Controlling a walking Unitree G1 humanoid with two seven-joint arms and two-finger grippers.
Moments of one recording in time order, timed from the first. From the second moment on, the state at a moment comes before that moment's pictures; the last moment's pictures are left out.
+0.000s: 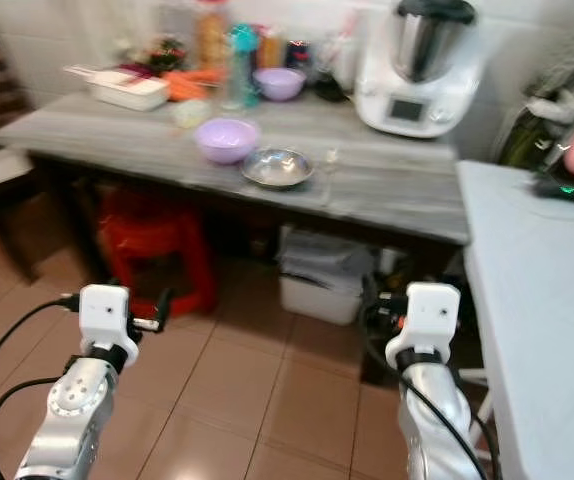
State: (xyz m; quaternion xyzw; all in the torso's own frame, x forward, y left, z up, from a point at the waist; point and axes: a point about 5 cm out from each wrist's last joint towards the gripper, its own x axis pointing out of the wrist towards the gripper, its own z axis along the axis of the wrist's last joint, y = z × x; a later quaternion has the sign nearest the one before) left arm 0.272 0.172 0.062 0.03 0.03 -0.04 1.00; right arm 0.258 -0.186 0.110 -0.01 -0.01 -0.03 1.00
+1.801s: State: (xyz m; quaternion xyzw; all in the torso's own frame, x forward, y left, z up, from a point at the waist) left arm 0.282 0.159 0.076 0.01 0.01 -0.09 1.00; right arm 0.263 -0.193 0.111 -0.02 0.00 -0.03 1.00
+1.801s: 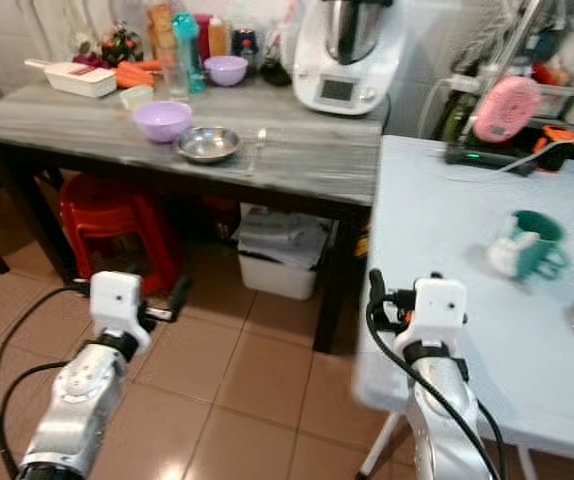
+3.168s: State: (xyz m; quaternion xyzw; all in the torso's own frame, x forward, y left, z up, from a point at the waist) left arm 0.281 0.136 0.077 0.01 0.01 -0.17 0.98; right arm 0.260 -0.187 0.099 -0.01 0.02 -0.03 1.00
